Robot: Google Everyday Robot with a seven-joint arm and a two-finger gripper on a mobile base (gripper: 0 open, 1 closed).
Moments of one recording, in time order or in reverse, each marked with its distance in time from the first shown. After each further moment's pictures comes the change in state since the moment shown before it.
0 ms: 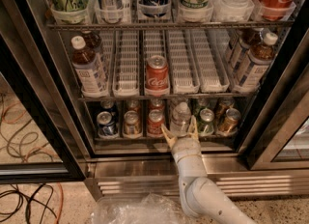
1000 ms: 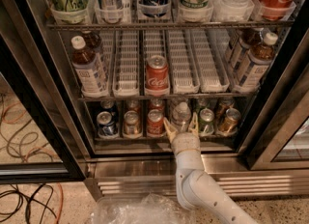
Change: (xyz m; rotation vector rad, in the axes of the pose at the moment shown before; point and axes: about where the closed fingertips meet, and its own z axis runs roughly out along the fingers) arm 0.006 -0.008 0.021 0.054 0.024 0.089
